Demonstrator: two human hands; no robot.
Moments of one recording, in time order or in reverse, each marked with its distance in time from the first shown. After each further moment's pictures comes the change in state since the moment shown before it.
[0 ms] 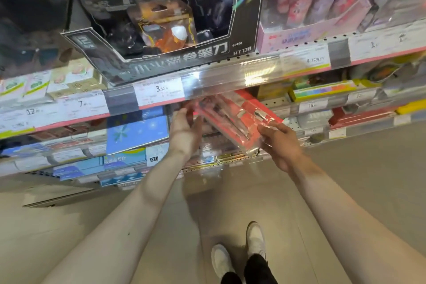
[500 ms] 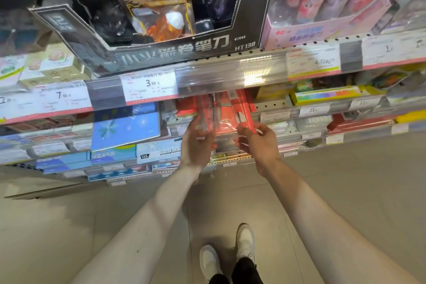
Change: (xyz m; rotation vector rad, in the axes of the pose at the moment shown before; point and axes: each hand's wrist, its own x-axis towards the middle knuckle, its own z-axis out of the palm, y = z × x) left_hand -0.028 -0.003 0.047 -0.422 -0.035 -0.194; right_hand 0.013 0.019 0.034 -0.138 0.048 -0.024
